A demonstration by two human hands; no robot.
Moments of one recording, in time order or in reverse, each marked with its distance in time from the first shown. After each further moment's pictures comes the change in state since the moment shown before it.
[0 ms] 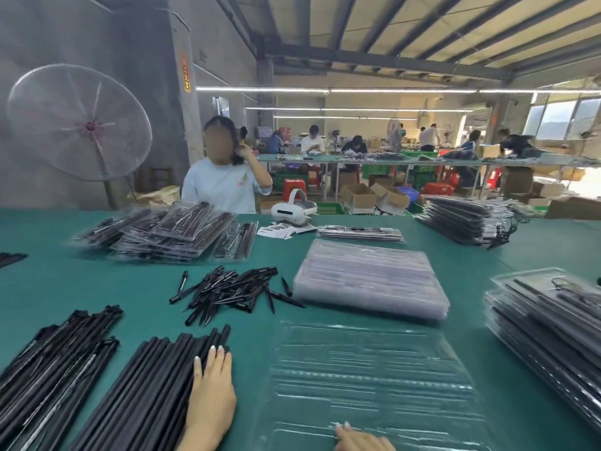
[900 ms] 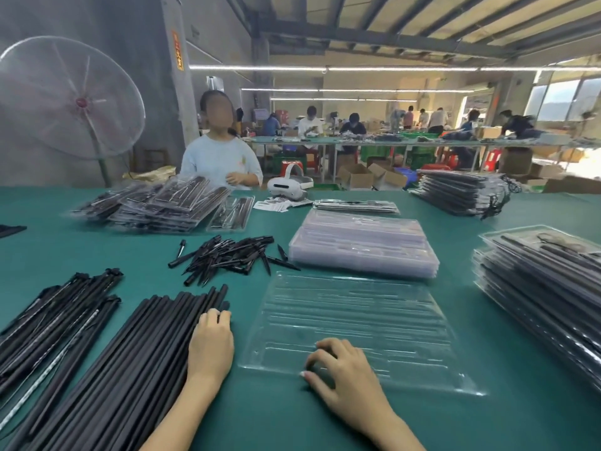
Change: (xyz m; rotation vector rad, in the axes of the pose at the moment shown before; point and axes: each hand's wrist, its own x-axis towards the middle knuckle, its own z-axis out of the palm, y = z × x) left_hand -0.028 0.014 -0.013 -0.169 0.205 -0.014; right_hand -0.013 0.015 0.041 0.180 -0.323 -0.052
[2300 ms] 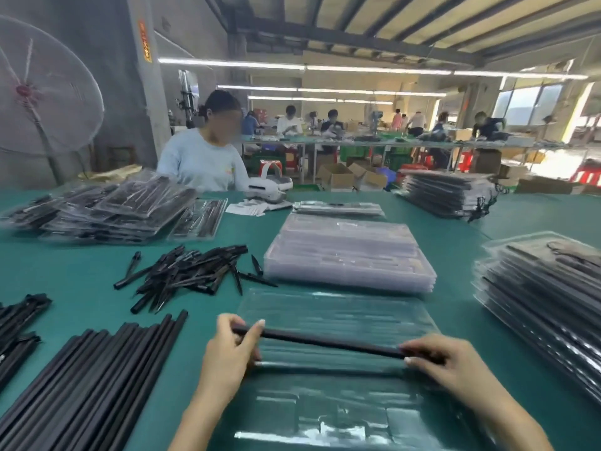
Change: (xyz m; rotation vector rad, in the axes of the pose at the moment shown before) left_hand 0.044 0.072 0.002 -1.005 -0.135 -0.238; right_hand 0.010 0.146 -0.097 0.359 0.048 0.354
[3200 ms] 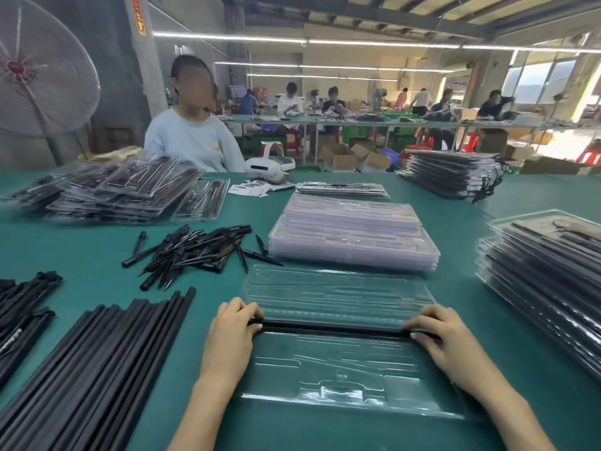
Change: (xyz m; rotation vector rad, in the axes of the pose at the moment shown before) left_hand 0.003 -0.023 -0.004 0.575 -0.007 0.326; right_hand -0.009 0.016 0.019 -0.346 0.078 -0.062
